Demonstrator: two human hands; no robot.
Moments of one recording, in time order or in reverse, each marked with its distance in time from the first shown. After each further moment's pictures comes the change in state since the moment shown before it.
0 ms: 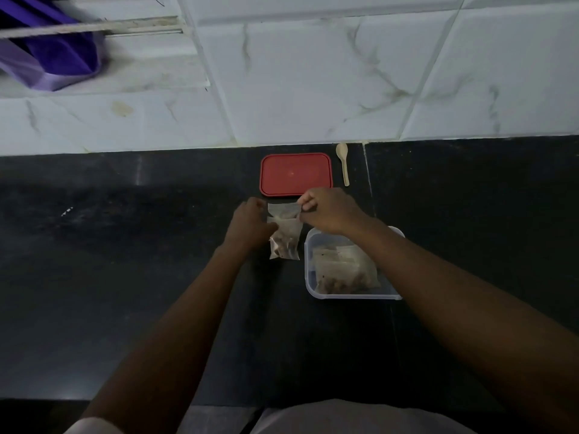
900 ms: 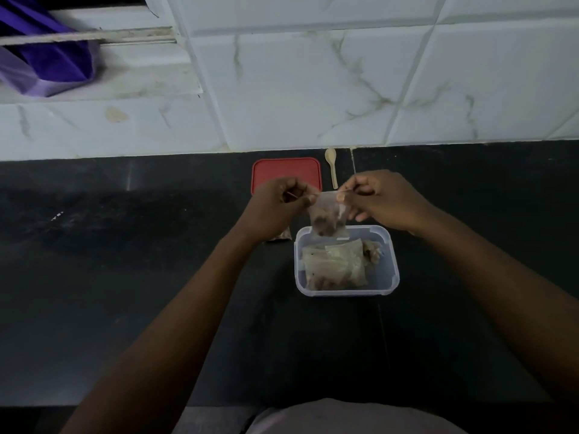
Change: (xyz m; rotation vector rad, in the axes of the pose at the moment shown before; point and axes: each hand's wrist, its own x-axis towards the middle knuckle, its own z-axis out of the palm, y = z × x) left_hand -0.045 0.074 -0.025 -0.349 -0.088 0.482; right_hand -0.079 0.018 -0.087 0.271 0.093 -0.051
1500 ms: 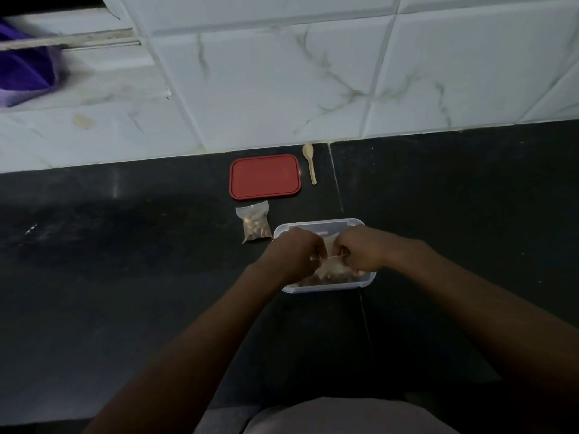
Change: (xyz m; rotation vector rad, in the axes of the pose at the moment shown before) left_hand -0.017 -0.011 0.090 0.603 -0.465 0.011; right_hand -0.026 0.054 0.026 -0.544 -0.525 0.246
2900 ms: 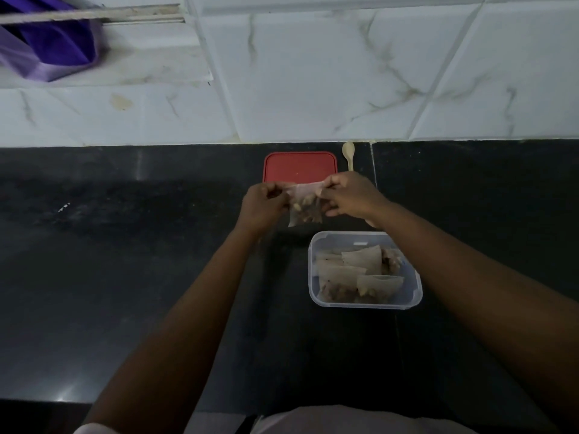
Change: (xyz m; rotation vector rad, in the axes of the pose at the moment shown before) left_hand 0.012 -0.113 -0.053 -0.902 0.581 -0.377; right_hand 0.102 -0.061 -0.052 0.780 0.376 -0.130
